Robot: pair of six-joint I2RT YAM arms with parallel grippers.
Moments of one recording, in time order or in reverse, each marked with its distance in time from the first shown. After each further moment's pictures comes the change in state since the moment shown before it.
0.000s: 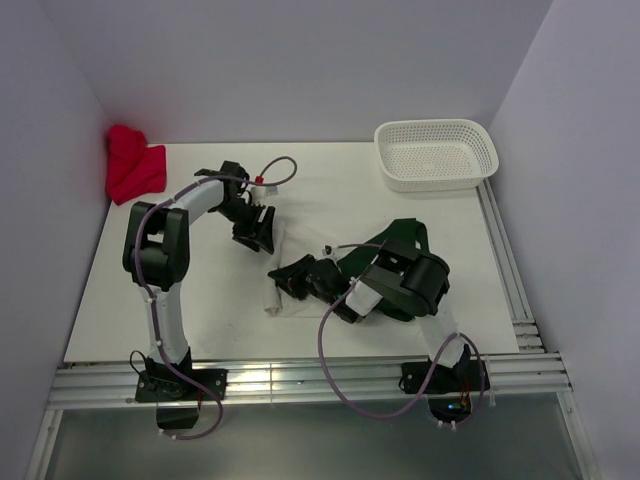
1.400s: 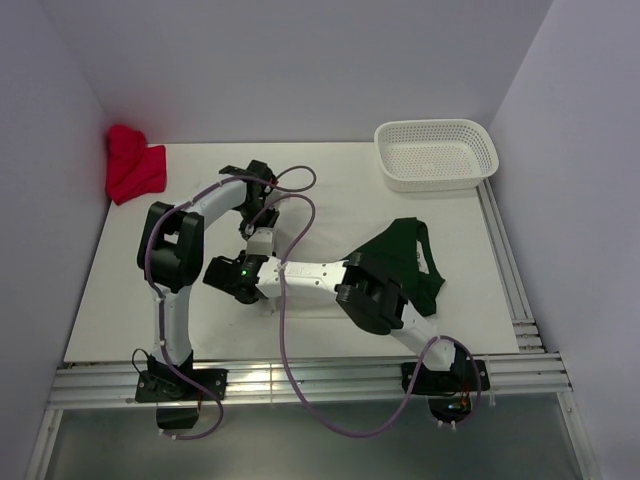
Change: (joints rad) left arm -0.138 0.037 0.091 -0.060 -0.382 -0.081; right arm 0.268 0.276 1.178 -1.770 0.641 -0.402
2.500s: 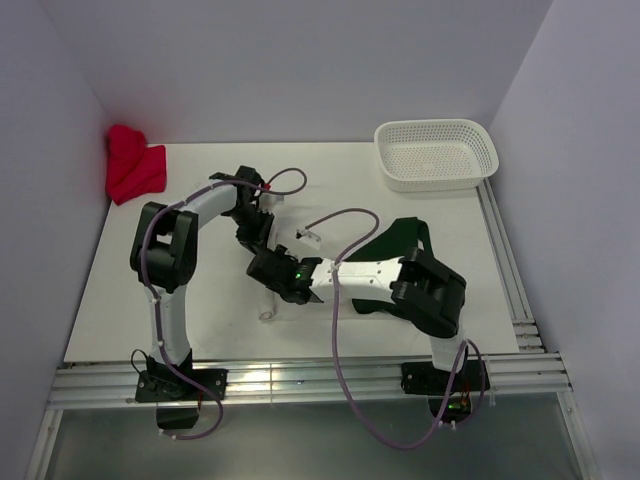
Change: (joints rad) left arm 0.063 -0.022 -0.112 0.091 0.157 -0.008; right arm -0.076 -0.412 -0.632 0.509 -0.188 0.270
